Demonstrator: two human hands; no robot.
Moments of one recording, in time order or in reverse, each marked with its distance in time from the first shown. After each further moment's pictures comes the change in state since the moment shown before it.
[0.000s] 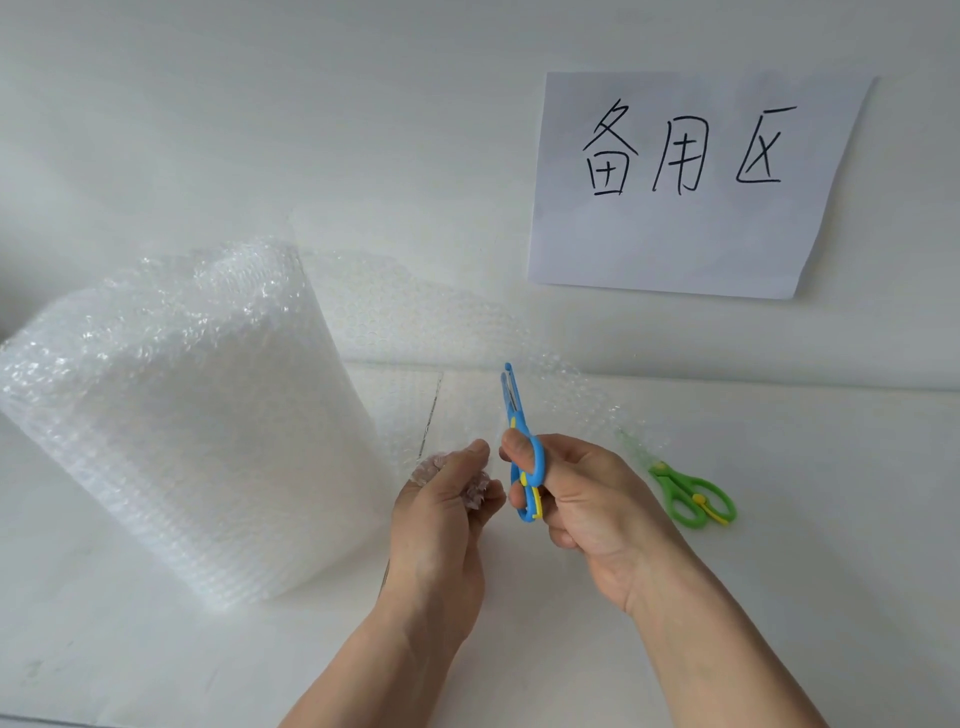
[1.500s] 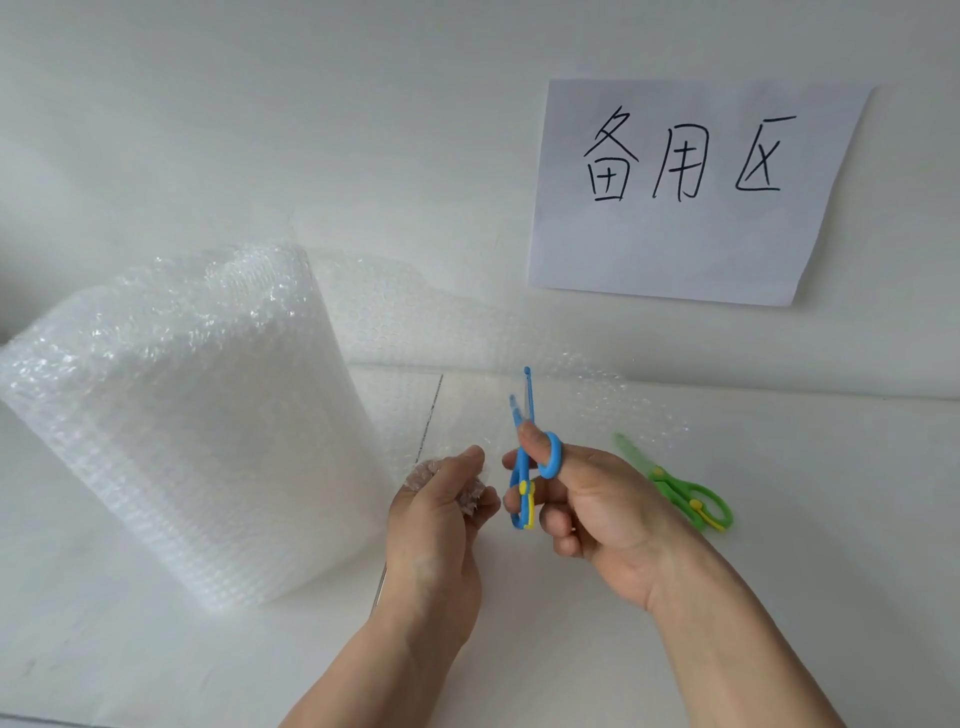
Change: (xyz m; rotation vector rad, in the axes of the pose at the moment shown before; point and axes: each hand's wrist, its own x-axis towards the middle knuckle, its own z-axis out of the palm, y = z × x) left_hand -0.009 0.004 0.006 0.008 0.061 0.041; right_hand 0.002 -0.005 -0.010 0.024 -0.099 0.107
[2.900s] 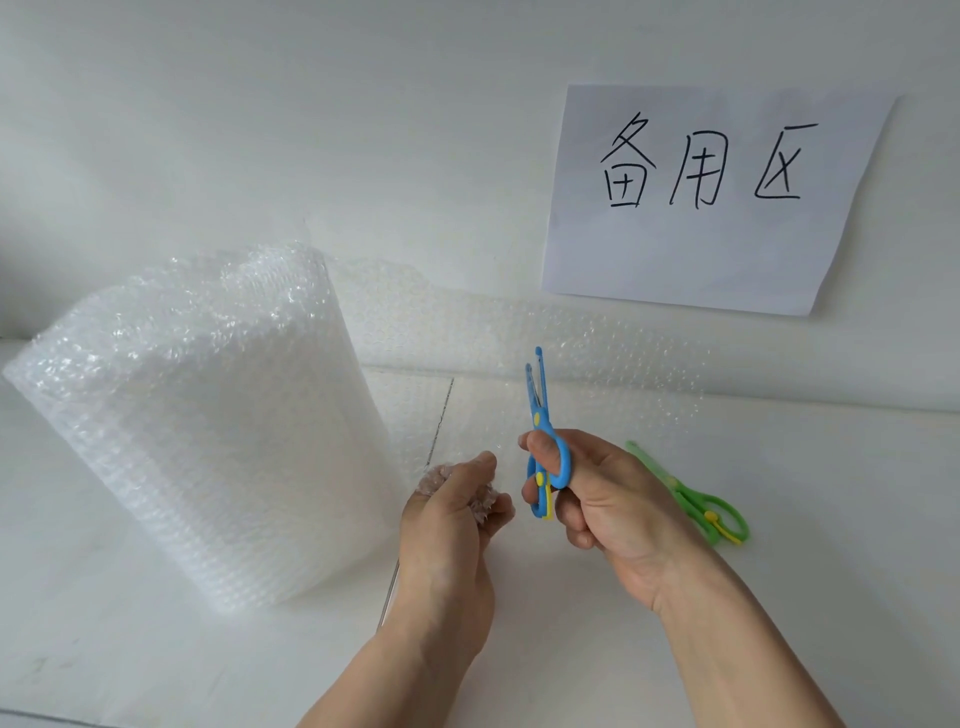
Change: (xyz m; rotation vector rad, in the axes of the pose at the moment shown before) left_hand -0.001 0.001 0.002 -0.021 0.039 -0.014; right_hand 0.009 0.004 -0.003 -0.020 0.021 -0.159
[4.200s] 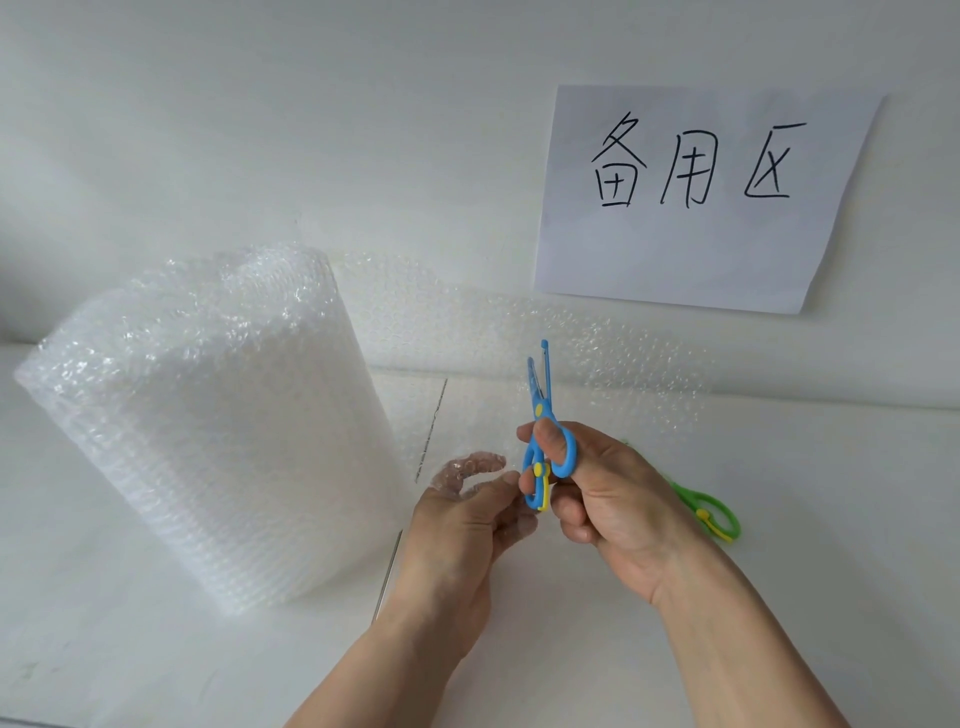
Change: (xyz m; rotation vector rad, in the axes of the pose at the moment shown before) left_hand -0.005 0.003 0.002 0.113 -0.208 -0.109; right_hand 0.002 -0.002 -0.006 0.070 -0.046 -0.041
